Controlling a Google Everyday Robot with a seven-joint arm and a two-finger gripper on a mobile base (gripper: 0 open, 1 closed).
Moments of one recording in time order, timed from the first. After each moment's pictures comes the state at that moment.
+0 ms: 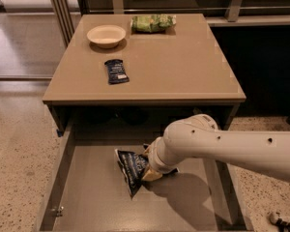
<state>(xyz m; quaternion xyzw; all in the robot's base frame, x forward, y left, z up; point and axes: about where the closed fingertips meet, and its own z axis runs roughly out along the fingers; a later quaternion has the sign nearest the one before) 0.471 -0.010 0.599 -0.67 0.71 0.09 0.20</state>
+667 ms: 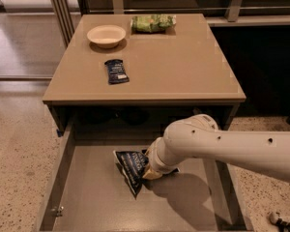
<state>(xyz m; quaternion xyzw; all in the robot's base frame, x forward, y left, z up) 0.471 -0.010 0.599 -0.67 0.71 0.09 0.20</state>
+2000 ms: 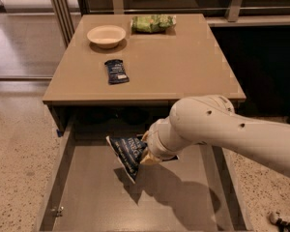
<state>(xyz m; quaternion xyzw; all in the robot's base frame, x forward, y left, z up) 0.472 -0.001 0.693 -0.69 0.67 0.08 0.26</state>
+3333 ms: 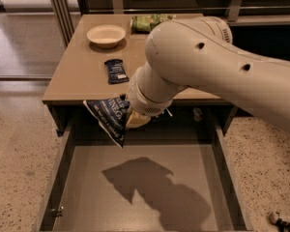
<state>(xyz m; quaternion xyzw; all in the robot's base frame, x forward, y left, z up) 0.495 0.031 0.837 -0.73 0.63 0.01 0.26</state>
